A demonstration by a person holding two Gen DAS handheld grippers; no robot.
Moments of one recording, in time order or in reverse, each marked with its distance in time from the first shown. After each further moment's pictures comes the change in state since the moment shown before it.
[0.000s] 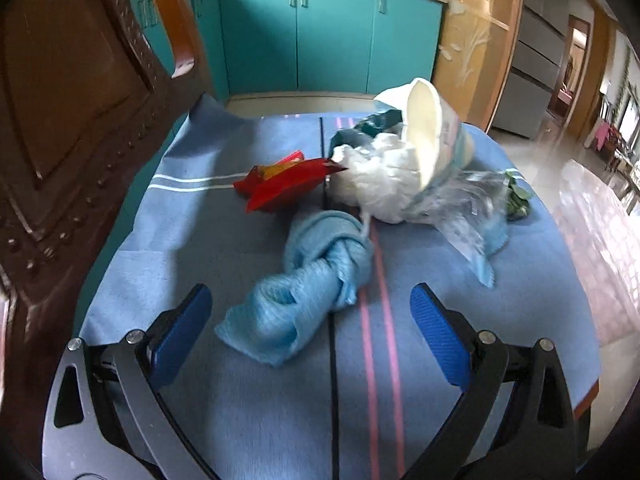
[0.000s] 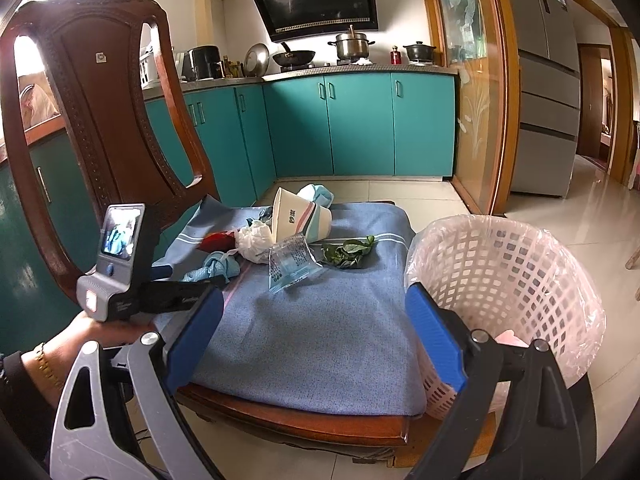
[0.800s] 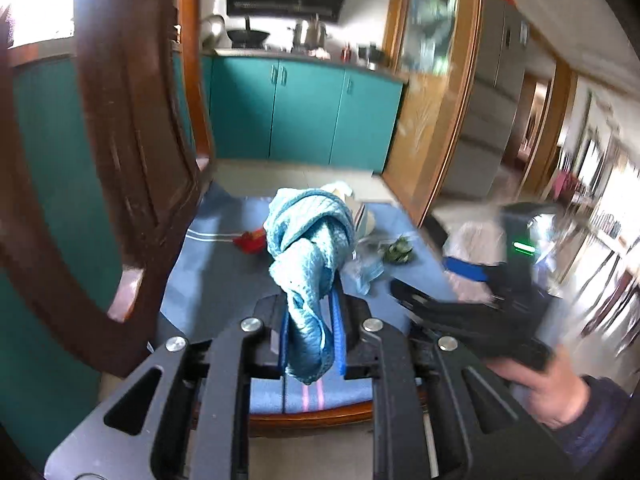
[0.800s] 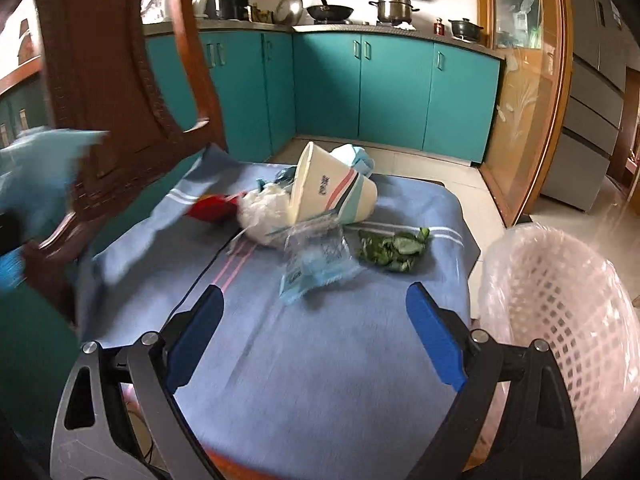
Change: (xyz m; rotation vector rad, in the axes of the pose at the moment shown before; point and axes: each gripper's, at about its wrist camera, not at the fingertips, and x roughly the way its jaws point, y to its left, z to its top) left arm -0.186 0.001 -0.039 -0.054 -0.282 -0.157; right arm 0.121 0.029 0.012 -0.129 0.160 0.036
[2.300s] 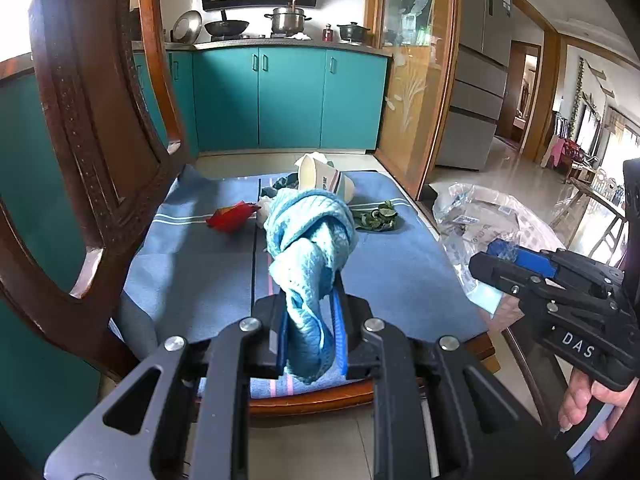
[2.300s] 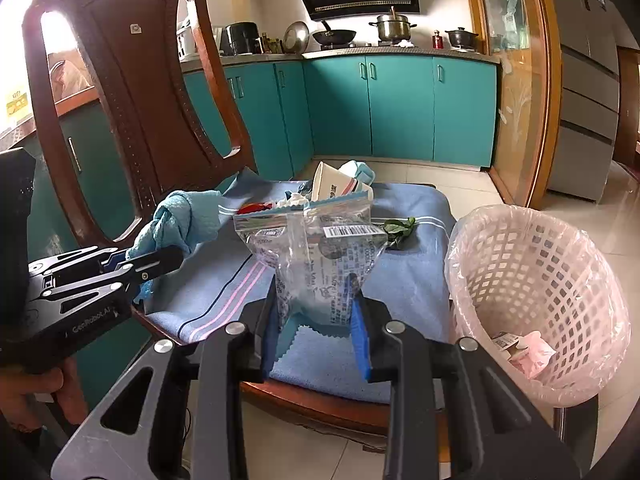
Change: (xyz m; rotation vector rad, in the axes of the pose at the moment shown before) left arm 0.028 -0.038 -0.024 0.104 0.073 0.023; right arm -0.111 -0.016 -0.039 0.051 -0.079 0.107
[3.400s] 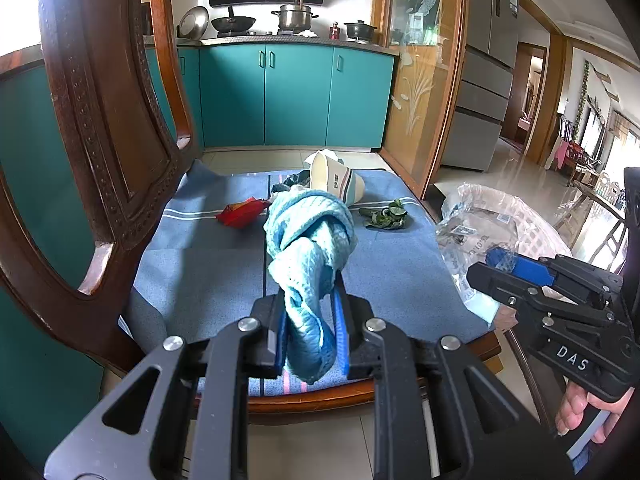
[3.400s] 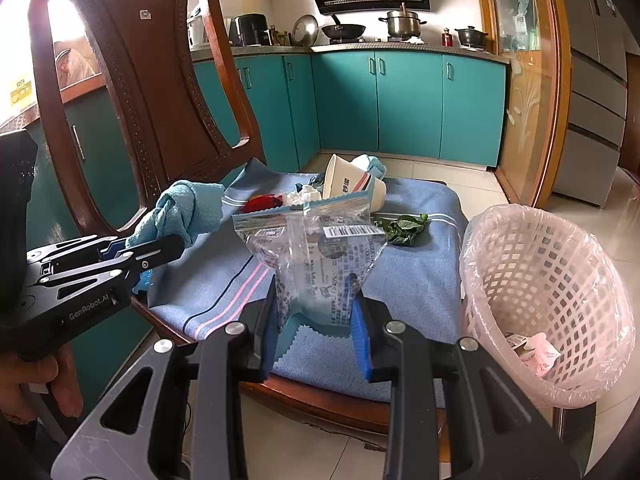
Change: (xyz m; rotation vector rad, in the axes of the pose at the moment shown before) left arm -0.003 0.007 0.000 -0.016 0.012 0.008; right arm 0.008 0.007 0.000 -0.025 0.018 0.011
